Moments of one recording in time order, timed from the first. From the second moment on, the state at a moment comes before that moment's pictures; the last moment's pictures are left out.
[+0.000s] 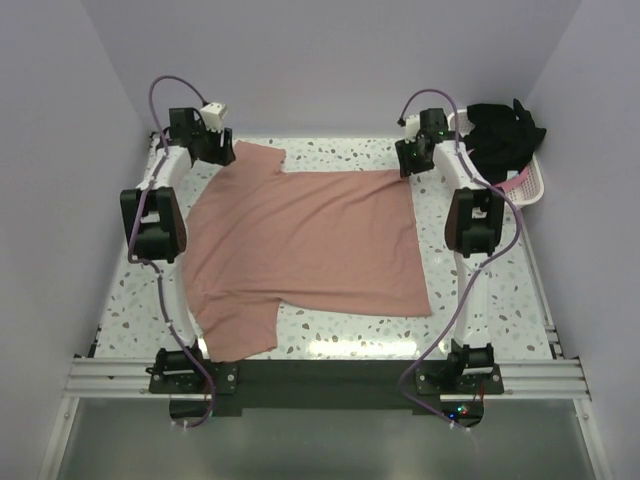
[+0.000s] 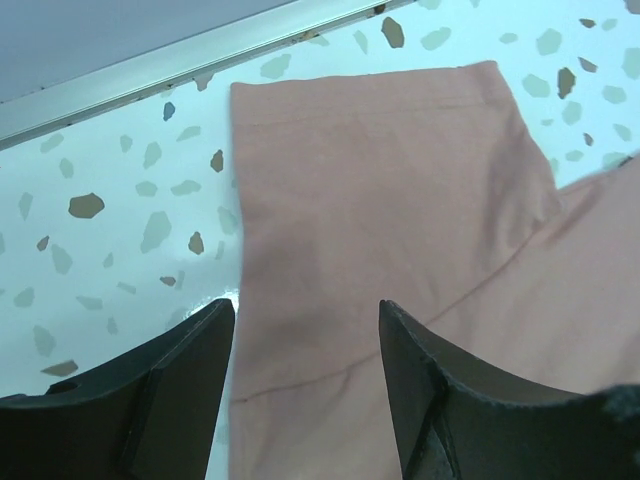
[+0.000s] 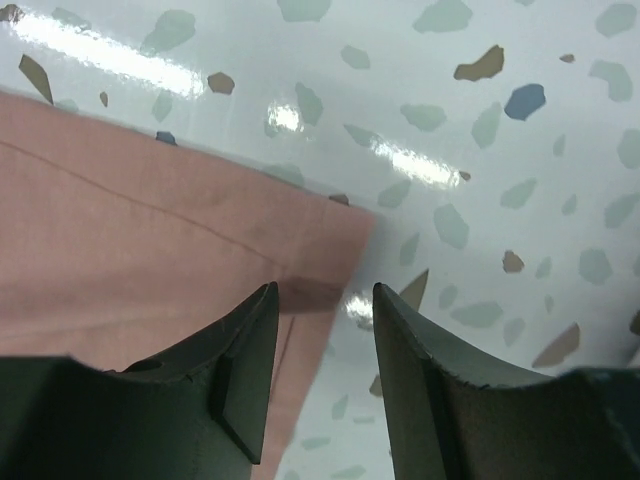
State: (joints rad) left arm 0.08 2.29 1.94 -0.36 0.40 0.24; right arm 0.07 2.46 2.22 -0.72 -0.12 -0.21
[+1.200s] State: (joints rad) left arm 0.08 2.58 2.20 -0.36 0.37 0.22; right arm 0.08 2.55 2.26 -0.62 -0.22 -0.41
